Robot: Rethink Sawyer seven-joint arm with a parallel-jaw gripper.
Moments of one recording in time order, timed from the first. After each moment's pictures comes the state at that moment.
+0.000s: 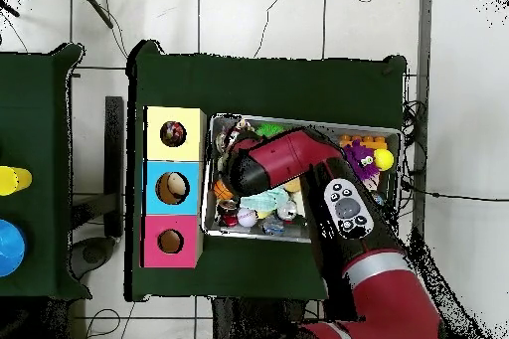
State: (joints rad) arm -0.42 -0.53 0.40 1.52 -0.78 0.36 2.45
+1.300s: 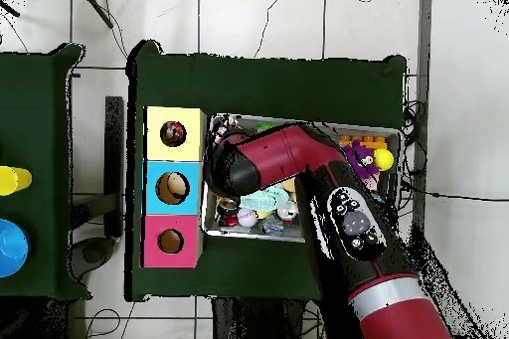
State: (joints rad) arm -0.45 -0.67 0.48 1.60 -0.66 0.47 2.45
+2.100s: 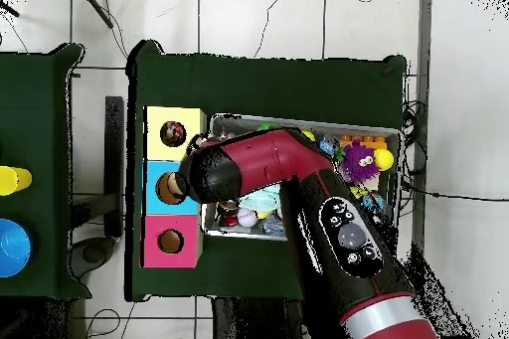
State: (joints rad) arm -0.43 -0.76 0.52 1.68 -0.46 0.61 2.45
